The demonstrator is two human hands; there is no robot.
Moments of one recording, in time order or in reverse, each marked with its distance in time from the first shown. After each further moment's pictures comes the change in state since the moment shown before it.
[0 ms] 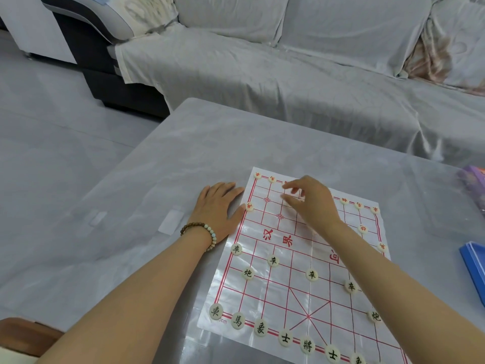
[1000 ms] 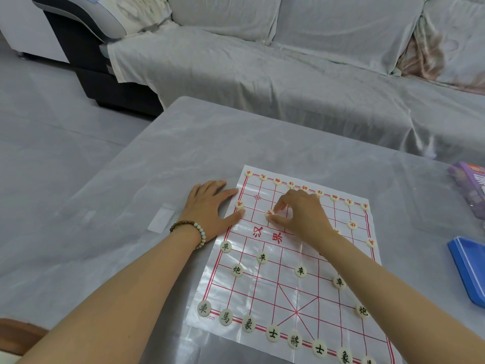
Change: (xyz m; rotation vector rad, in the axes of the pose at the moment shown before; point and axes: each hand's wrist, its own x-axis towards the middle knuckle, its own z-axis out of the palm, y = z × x) left_hand -0.002 0.003 -0.002 0.035 -0.050 -0.020; right_hand -0.022 0.006 0.002 -0.166 -0.170 -0.075
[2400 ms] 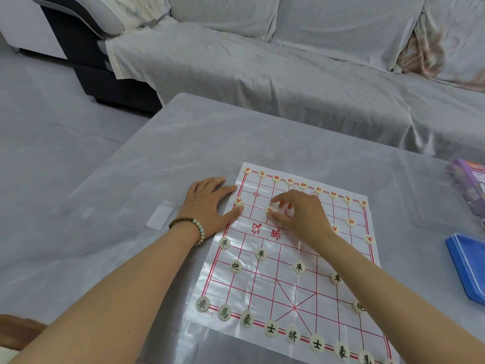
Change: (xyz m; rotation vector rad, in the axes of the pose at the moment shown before) left_hand 0.000 0.002 -0.001 -0.007 0.002 -0.004; right_hand -0.008 0.002 0.002 0.091 0.035 0.044
